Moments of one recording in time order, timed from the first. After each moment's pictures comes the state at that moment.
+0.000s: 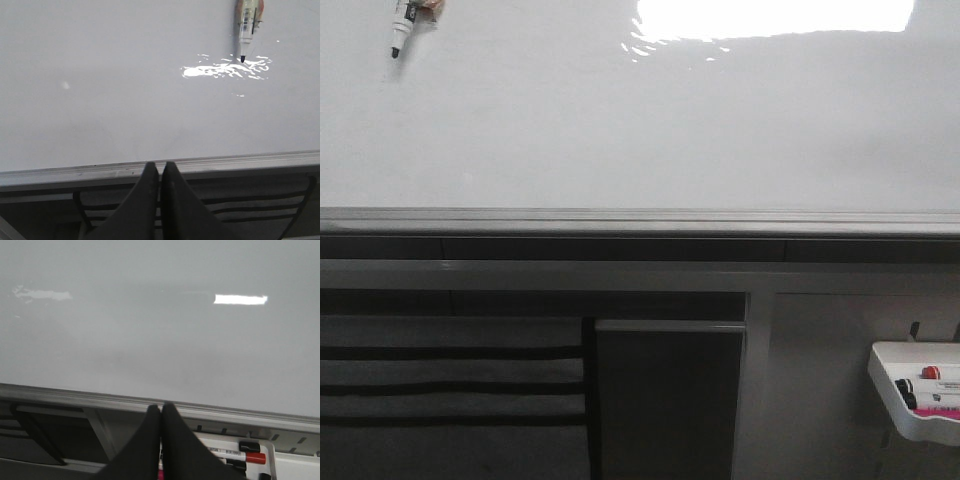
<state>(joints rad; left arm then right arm) -0.06 0.59 -0.56 0.00 0.44 0.05 0.10 0.63 -0.60 0.07 0.45 -0.07</state>
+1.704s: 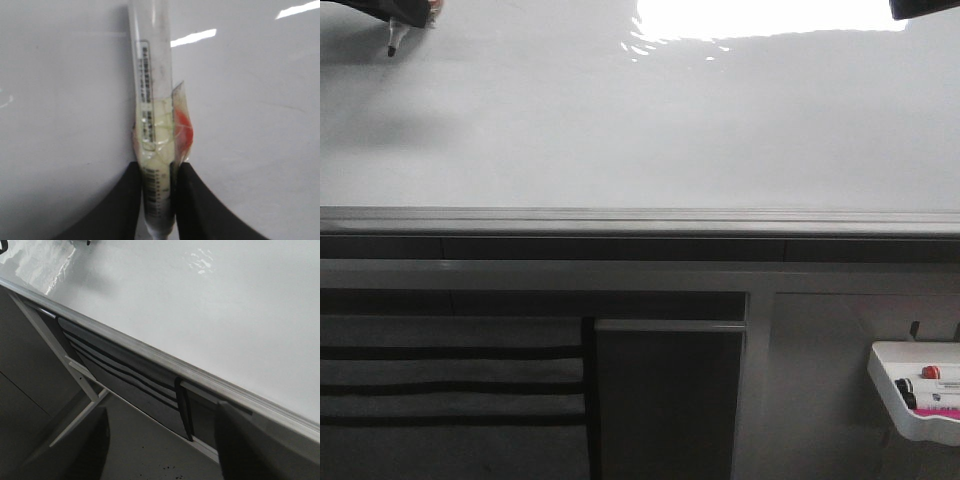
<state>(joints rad) -0.28 1.48 -1.12 0.04 0.20 0.05 0.64 0.86 -0.70 0.21 0.33 -0.07</state>
